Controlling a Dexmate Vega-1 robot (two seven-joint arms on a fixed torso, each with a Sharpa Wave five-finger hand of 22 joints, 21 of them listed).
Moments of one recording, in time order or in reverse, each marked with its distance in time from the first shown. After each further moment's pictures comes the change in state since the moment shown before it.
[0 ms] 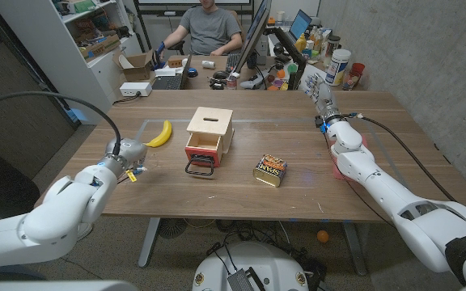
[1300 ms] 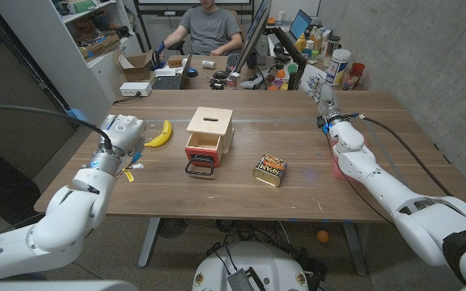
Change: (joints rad) left arm -0.084 -0.134 0.114 0.059 0.084 0.039 0.470; left_hand 0.010 -0.010 -0.001 0.001 -0.003 0.019 -0.005 -0.019 0.000 0.014 -0.007 -0.022 0.004 0.013 -0.010 -0.015 0.000 0.005 -0.006 0.019 0.000; right arm 0.025 0.005 0.000 0.070 0.007 0.034 0.032; right_hand 0.000 0.000 0.000 0.000 0.000 0.005 0.005 0.000 0.000 0.000 0.000 0.000 0.000 0.000 0.000 0.000 0.000 0.000 0.000 0.000 0.000
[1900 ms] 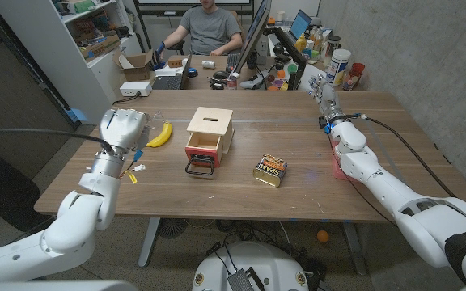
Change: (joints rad) left arm -0.032 -0.166 -0.003 0.067 0.047 -0.087 0.175; left_hand 0.000 0.000 0.001 -0.001 0.003 0.052 -0.005 -0.015 -0.001 0.038 -0.027 -0.004 -0.001 0.009 0.002 0.004 0.002 0.000 0.000 0.007 0.000; right arm -0.008 -0.012 0.004 -0.010 0.000 0.003 0.002; right_hand 0.000 0.000 0.000 0.000 0.000 0.000 0.000 0.000 0.000 0.000 0.000 0.000 0.000 0.009 -0.002 0.000 0.000 0.000 0.000 0.000 0.000
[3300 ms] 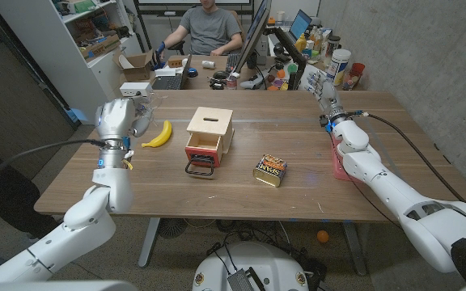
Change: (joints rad) left arm -0.123 -0.378 -0.122 0.221 -0.274 -0.492 0.291; left_hand 0.005 -0.005 -0.001 0.001 -0.005 0.003 0.000 -0.020 0.001 0.007 0.000 -0.022 0.001 0.002 0.002 -0.008 0.002 0.000 0.000 0.011 0.000; right arm -0.023 -0.028 0.002 -0.066 -0.008 0.015 0.028; right_hand 0.000 0.000 0.004 -0.004 0.000 0.011 0.000 0.000 0.000 0.016 0.005 0.000 0.000 0.004 0.003 0.000 -0.005 0.000 0.000 0.000 0.000
